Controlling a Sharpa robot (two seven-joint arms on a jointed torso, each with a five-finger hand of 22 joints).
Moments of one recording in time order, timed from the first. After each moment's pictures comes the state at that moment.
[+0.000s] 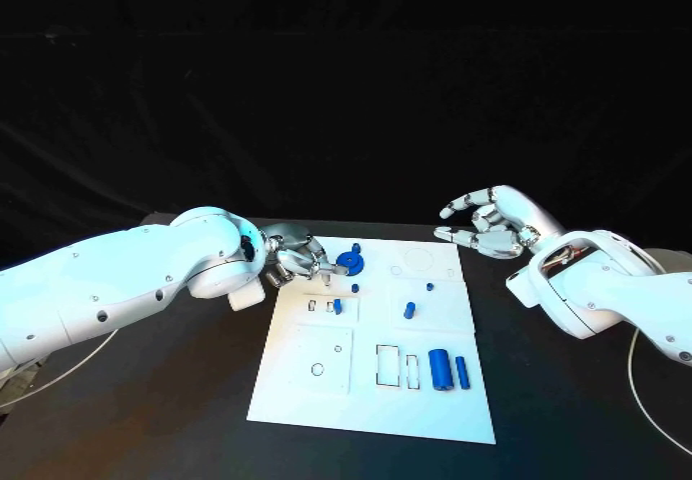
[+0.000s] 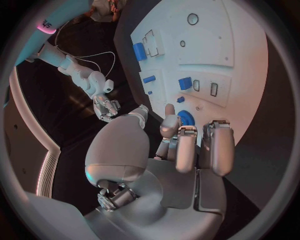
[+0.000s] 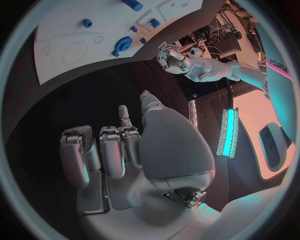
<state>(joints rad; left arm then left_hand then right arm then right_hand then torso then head) 1.32 -0.77 -0.03 1.46 -0.85 0.12 -0.31 1.11 -0.06 0.17 0.29 0.05 0.75 0.10 0.80 0.54 1.26 0.03 1.28 1.06 1.47 -0.03 1.57 1.31 0.07 1.47 0.06 1.46 1.30 1.30 -1.00 -0.12 1.65 -1.04 -0.61 0.07 1.37 -0.10 0.09 0.28 0.20 0.90 0.16 0.19 0.44 1.47 0.09 1.50 1.31 1.47 0.02 1.56 1.31 0.01 1.47 0.13 1.57 1.31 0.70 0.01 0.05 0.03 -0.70</state>
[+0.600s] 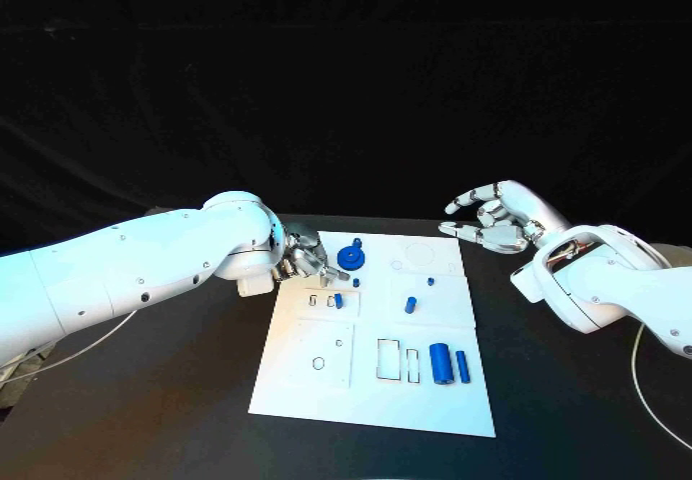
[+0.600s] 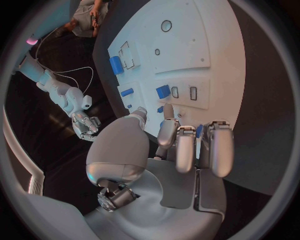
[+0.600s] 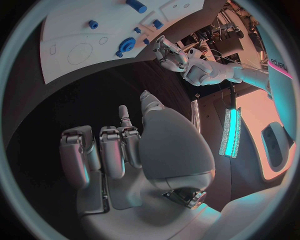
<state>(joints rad) 1.35 -0.64 -0.07 1.36 -0.95 0.26 -0.49 1.08 -0.03 0.12 0.30 0.05 0.77 0.08 0.82 0.56 1.33 0.01 1.36 1.16 1.47 -0.05 1.57 1.31 0.05 1.47 0.05 1.48 1.31 1.30 -1.00 -0.12 1.65 -1.04 -0.60 0.05 1.37 -0.10 0.09 0.28 0.21 0.90 0.16 0.19 0.44 1.47 0.08 1.50 1.31 1.46 0.01 1.56 1.31 0.01 1.47 0.13 1.57 1.31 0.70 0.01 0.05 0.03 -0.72</state>
